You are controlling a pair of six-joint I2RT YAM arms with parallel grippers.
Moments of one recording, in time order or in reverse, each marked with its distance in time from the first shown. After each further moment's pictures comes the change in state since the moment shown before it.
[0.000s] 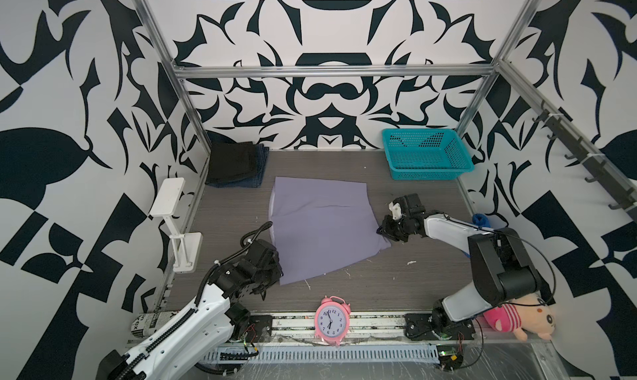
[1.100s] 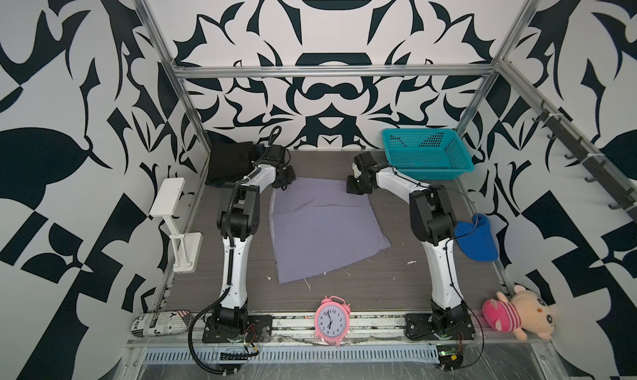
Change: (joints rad) left arm 0.448 1.656 1.434 0.293 0.134 0.644; right arm 0.158 0.742 1.056 -0.263 0.244 -0.130
